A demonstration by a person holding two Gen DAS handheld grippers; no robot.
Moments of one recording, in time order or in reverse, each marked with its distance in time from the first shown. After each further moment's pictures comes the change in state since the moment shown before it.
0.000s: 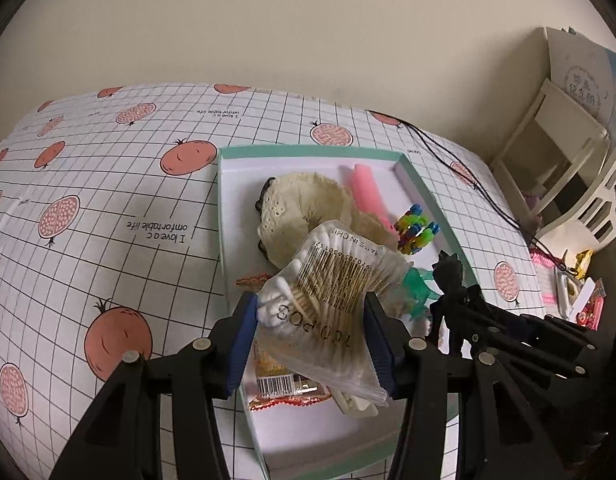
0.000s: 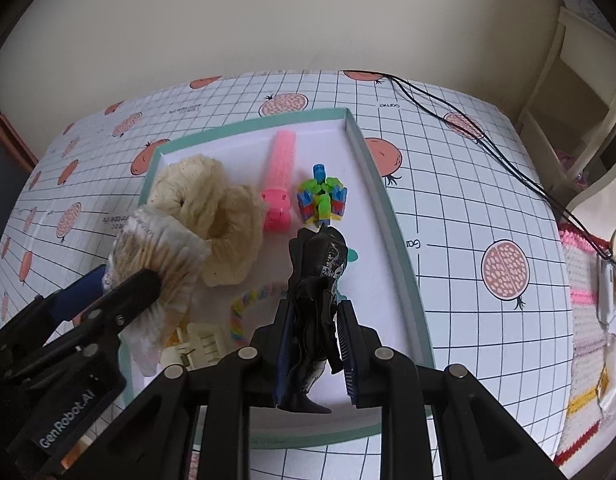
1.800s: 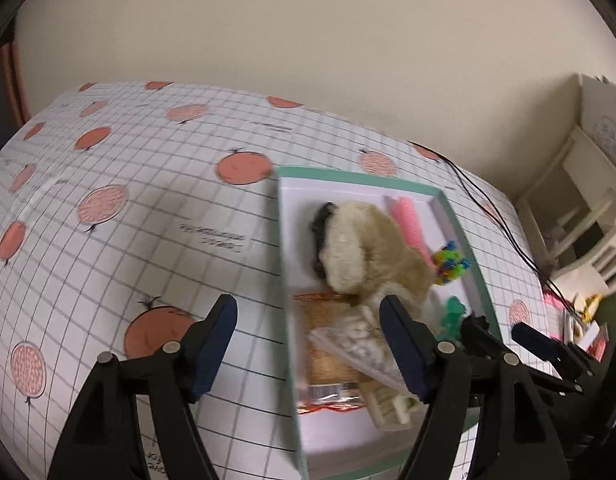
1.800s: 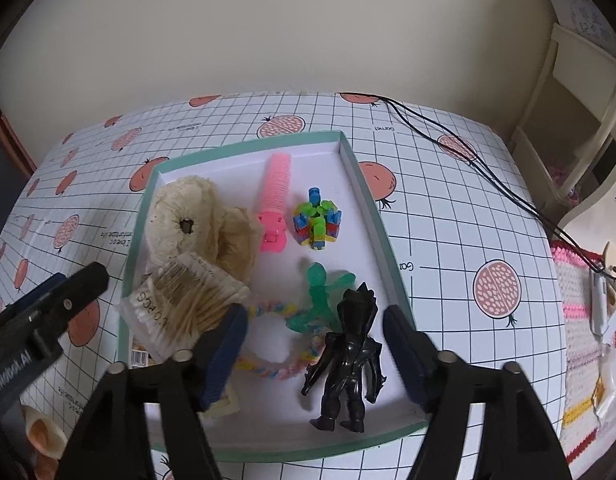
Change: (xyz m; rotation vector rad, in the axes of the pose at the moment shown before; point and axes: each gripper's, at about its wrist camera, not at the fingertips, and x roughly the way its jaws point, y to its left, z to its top) left arm -0.022 0.039 0.005 -0.146 -0.053 0.070; right arm -0.008 0.005 0.004 -0.012 -0.080 -0.023
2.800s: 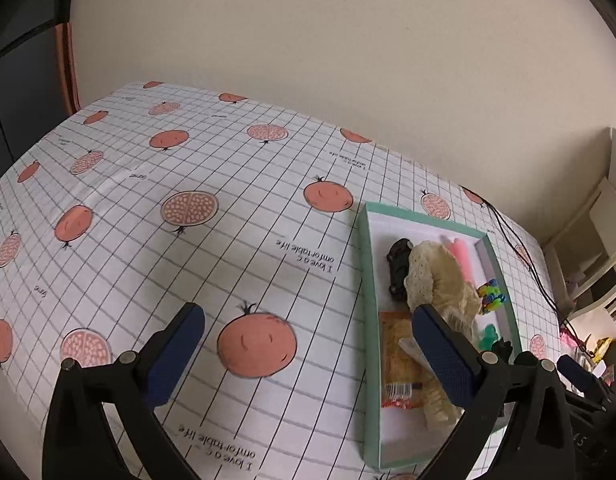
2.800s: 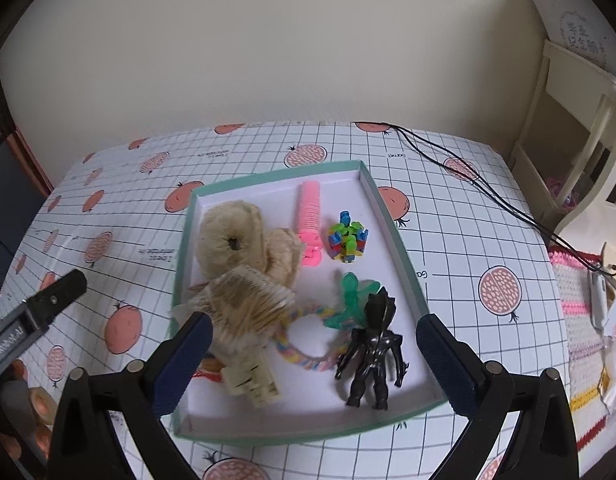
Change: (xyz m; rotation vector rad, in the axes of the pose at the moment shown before) left arm -0.044 0.060 -0.004 -0.101 -0.084 0.100; right arm -0.043 0.022 -0.009 0.022 -0.092 0.037
